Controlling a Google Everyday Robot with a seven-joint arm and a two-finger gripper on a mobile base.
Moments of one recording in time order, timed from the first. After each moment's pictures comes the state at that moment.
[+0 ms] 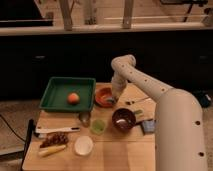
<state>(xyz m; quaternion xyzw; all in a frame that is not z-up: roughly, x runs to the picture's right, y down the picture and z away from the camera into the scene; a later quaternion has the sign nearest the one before) 0.083 0.045 0.911 -0.32 -0.16 -0.26 0.90</state>
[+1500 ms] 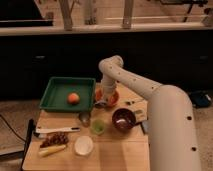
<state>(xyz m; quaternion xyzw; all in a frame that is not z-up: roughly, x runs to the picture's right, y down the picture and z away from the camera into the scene) 0.030 0.063 0.899 -0.32 -0.19 -0.34 0.87</state>
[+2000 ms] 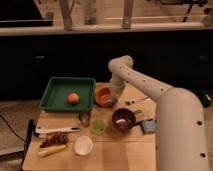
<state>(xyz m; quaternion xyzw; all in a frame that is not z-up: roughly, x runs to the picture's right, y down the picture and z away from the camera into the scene) 0.080 0.050 0.906 -0.32 -0.15 -0.30 0.89</state>
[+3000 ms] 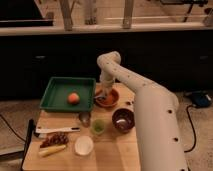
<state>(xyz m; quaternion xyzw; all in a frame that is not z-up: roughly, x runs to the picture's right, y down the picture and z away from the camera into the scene) 0.014 0.036 0.926 -0.31 -0.17 -0.35 0.87</state>
